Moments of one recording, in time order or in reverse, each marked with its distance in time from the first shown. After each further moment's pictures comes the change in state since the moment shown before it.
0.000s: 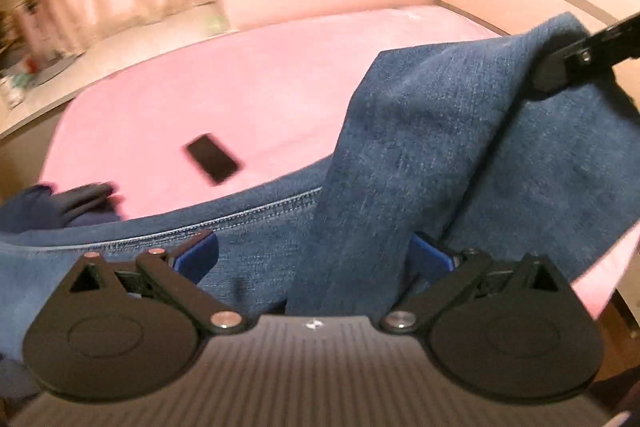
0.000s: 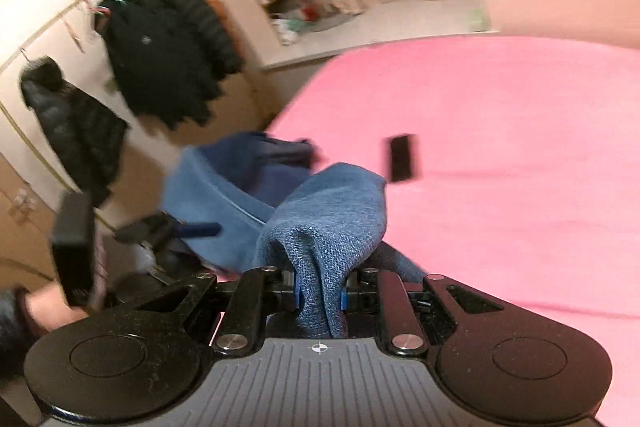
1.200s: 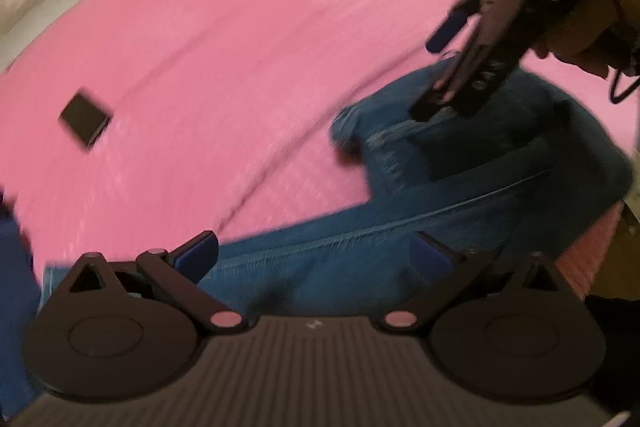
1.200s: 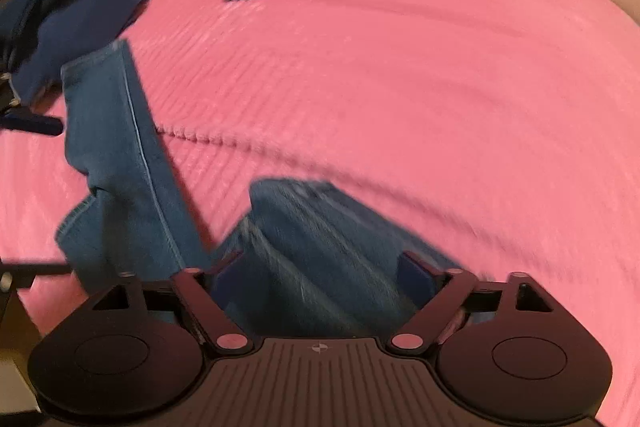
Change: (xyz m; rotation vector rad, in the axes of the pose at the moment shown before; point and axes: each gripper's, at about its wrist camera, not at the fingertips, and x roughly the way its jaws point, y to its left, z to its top) left arm 0.151 -0.083 -0.058 0.133 0.297 -0.080; right arm 0.183 -0.135 -0.077 -0.163 0.427 -0.285
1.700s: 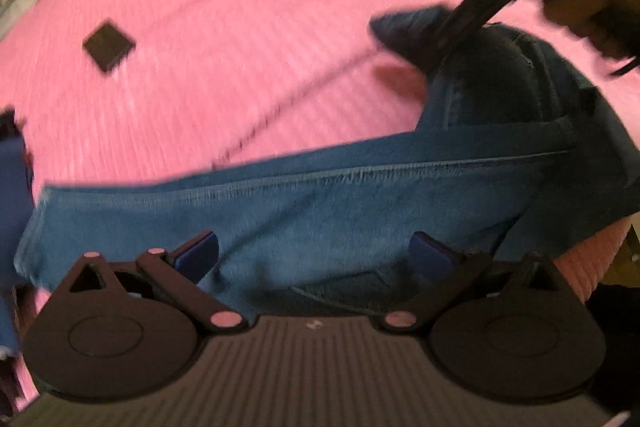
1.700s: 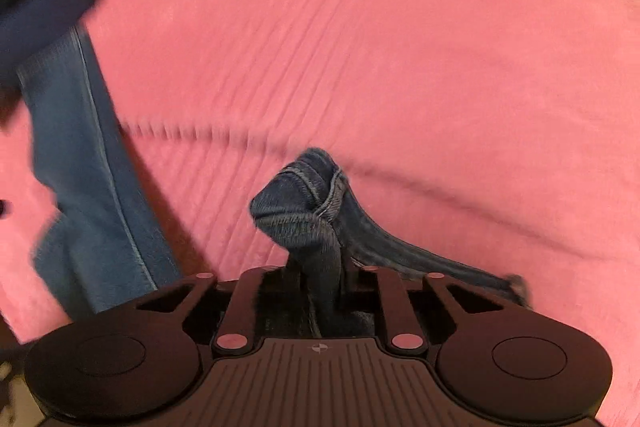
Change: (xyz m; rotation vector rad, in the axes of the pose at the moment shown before) left arm -0.006 0.000 -0.019 -0.054 0.032 0.029; right arm 0.011 -0.024 -0.001 0.165 0.026 -0.050
